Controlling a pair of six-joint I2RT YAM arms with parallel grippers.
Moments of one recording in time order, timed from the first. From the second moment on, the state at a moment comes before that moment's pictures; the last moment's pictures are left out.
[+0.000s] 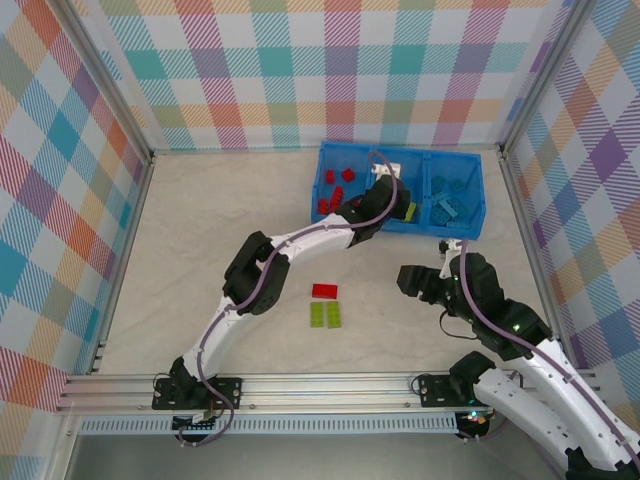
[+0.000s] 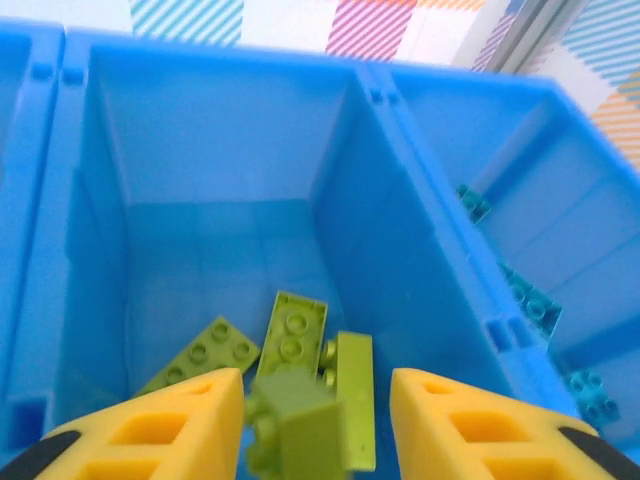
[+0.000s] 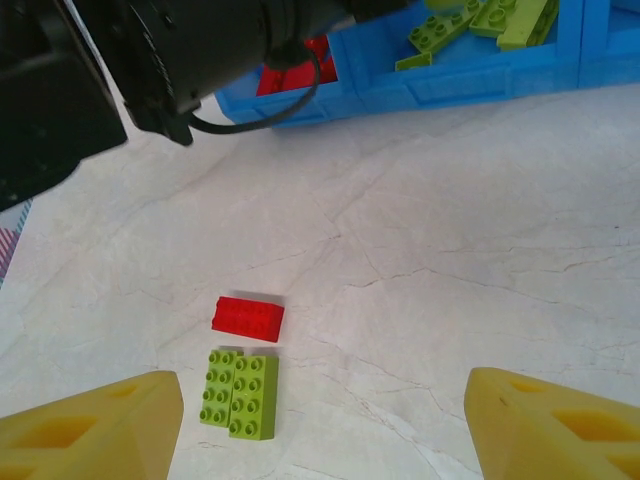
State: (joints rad) left arm -0.87 2.37 2.02 -0.09 -0.32 -0.44; right arm 0.60 0.58 0.73 -0.75 0.05 0.65
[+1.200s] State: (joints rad) left arm -0.92 0.63 0.69 -0.73 0.02 0.26; right arm 1.06 1.54 0.86 -0.47 -0.02 0.89
